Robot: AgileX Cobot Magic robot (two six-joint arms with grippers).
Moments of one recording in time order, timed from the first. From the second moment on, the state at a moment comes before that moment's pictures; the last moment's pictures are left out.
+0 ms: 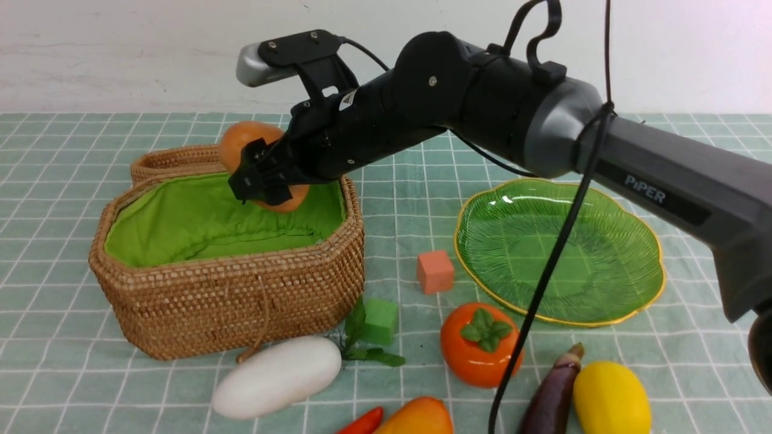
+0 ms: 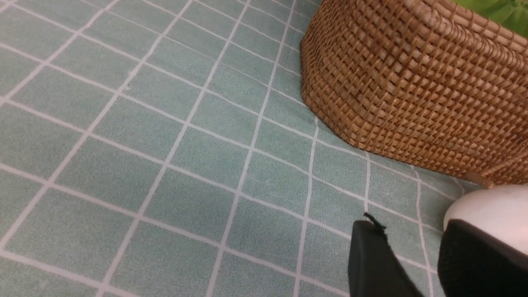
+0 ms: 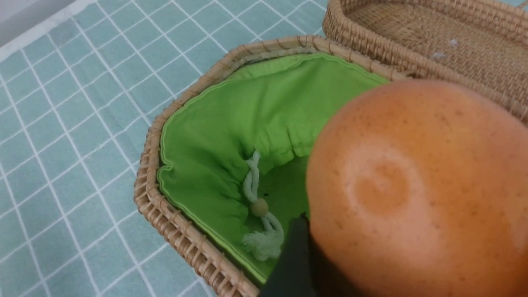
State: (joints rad) right arm 0.66 2.14 -2.01 0.56 0.64 -0.46; left arm -0.02 -0.01 0.03 0.08 0.39 -0.54
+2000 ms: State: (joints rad) right arm 0.68 2.16 -2.06 0.41 0.74 -0.23; left arm -0.02 -0.01 0.03 0.08 0.39 -0.54
